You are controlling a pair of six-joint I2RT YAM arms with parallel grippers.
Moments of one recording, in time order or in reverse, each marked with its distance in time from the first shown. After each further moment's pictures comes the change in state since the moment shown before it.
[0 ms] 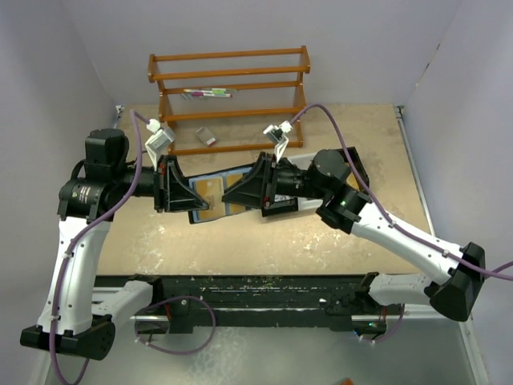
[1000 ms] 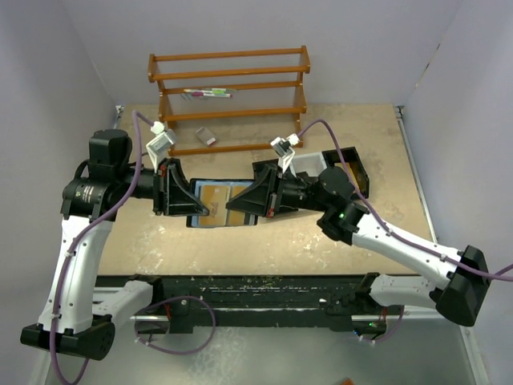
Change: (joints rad) left arm -0.008 0.000 -0.019 0.009 0.083 -0.027; right arm 0.014 -0.052 -0.177 0.211 0.049 0.122
